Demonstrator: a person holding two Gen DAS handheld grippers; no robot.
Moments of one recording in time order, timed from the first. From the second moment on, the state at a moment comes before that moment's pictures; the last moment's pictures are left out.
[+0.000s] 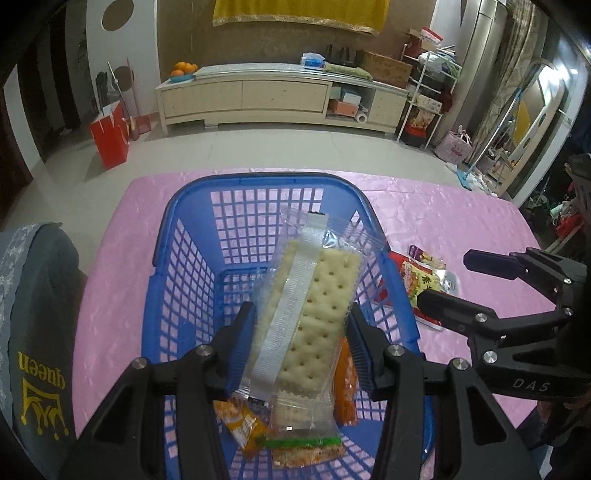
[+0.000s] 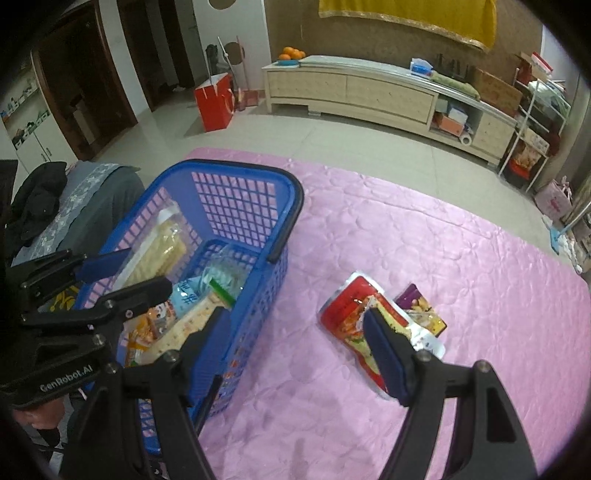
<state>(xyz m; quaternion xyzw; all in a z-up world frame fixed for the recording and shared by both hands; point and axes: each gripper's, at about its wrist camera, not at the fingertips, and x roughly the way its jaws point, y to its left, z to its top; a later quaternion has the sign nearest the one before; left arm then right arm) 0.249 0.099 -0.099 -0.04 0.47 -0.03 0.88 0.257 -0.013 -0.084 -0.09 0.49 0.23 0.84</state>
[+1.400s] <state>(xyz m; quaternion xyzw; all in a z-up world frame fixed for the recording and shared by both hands) 0.231 -0.076 -0.090 -0.03 0.48 -0.08 0.87 0.225 -0.194 -0.077 -0.08 0.47 0.16 0.86</state>
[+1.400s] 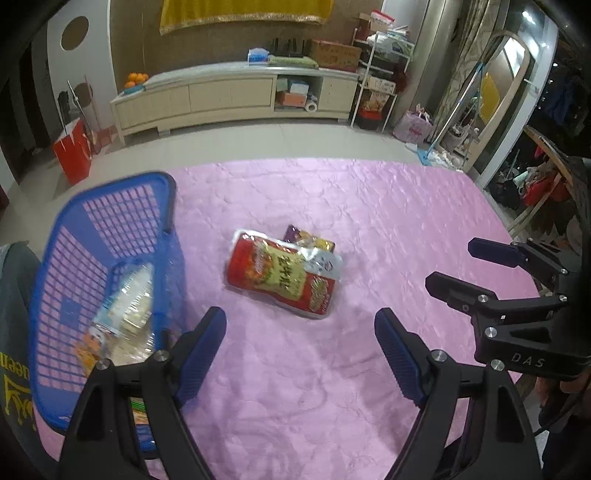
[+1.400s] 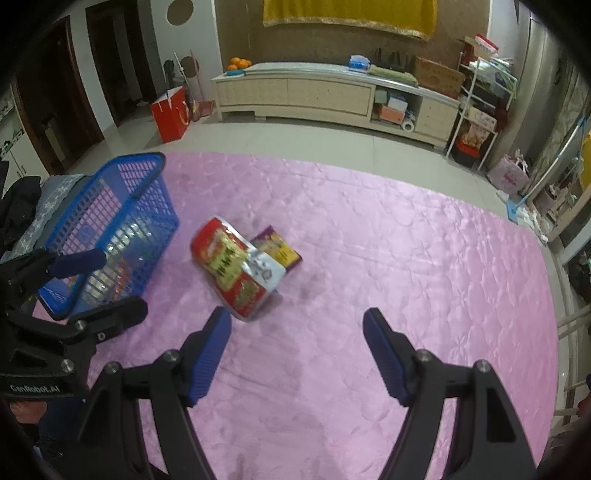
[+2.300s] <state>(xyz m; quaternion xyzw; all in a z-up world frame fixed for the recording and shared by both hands) 0.331 -0.073 -0.196 -0.16 0.54 0.04 0.83 0.320 -0.196 -0.152 -0.07 0.51 0.16 0.84</state>
